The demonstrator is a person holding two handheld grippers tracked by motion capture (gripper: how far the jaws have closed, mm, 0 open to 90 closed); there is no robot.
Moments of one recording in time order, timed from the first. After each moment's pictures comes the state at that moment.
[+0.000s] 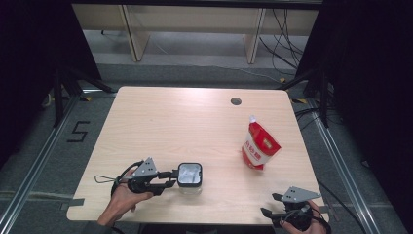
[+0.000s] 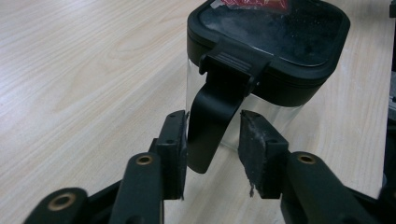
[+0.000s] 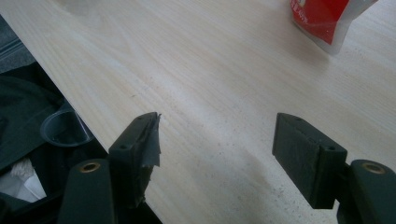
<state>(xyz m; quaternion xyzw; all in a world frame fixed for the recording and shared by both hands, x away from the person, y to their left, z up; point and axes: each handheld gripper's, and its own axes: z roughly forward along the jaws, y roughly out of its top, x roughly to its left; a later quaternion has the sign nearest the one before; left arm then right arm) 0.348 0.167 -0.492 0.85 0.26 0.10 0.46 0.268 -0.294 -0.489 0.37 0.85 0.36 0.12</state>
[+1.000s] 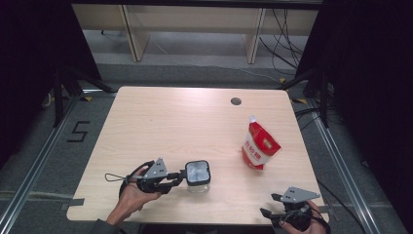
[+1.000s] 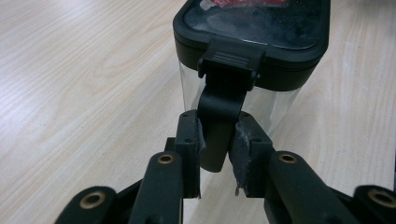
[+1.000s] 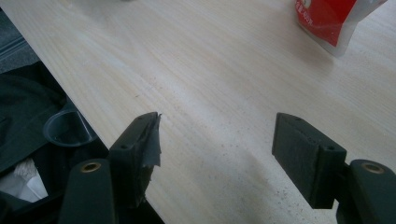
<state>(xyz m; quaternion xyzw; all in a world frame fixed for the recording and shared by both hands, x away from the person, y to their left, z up) 0.347 0.139 -0.488 0.86 0.23 0.12 0.44 0.269 -0.294 -0.489 0.36 0.85 0.36 0.12</state>
